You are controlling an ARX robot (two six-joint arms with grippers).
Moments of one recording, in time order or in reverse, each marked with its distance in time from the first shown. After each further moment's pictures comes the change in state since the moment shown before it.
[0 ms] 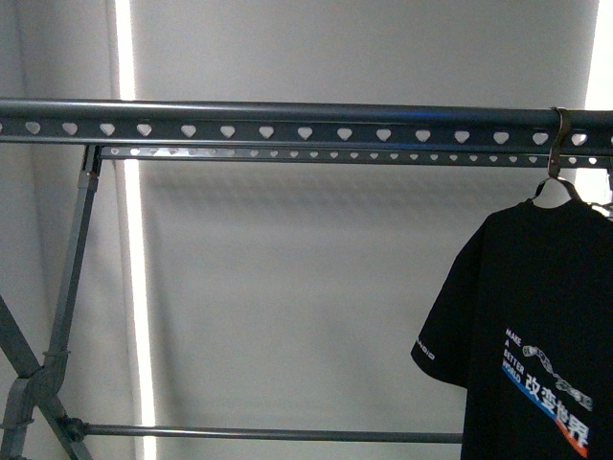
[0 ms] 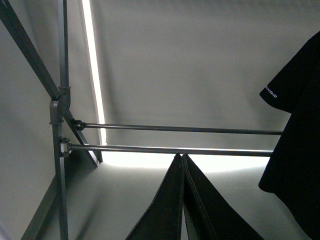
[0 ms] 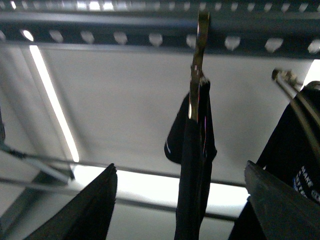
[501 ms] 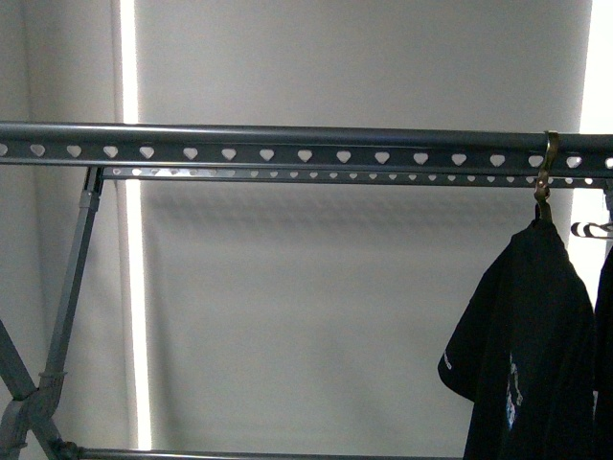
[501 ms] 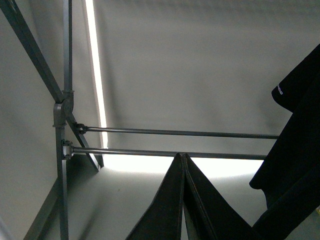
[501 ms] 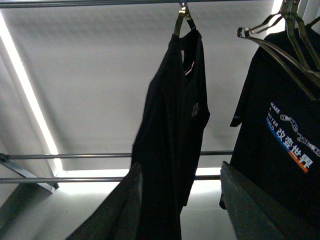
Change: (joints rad) left arm 0.000 -0.193 -0.056 -0.113 0.000 0.001; right arm 0.156 -0.861 -0.884 0.097 0.337 0.060
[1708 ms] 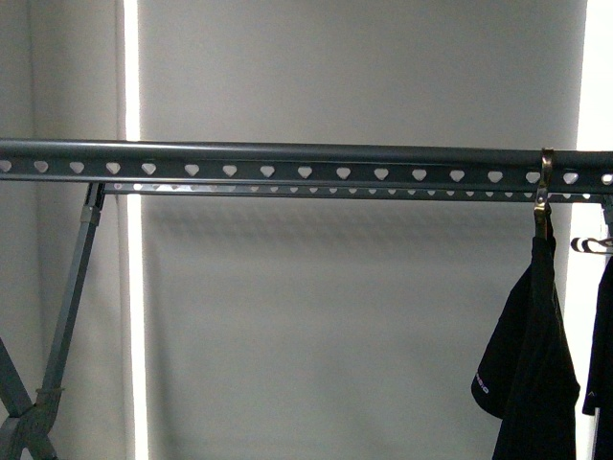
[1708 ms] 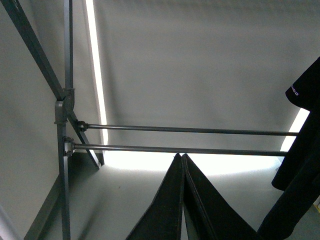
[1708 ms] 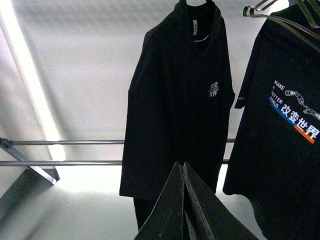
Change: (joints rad) left arm 0.000 -0.287 0.000 -0.292 0.000 0.000; right arm 0.168 -0.540 -0.282 -0.257 0.164 -0.011
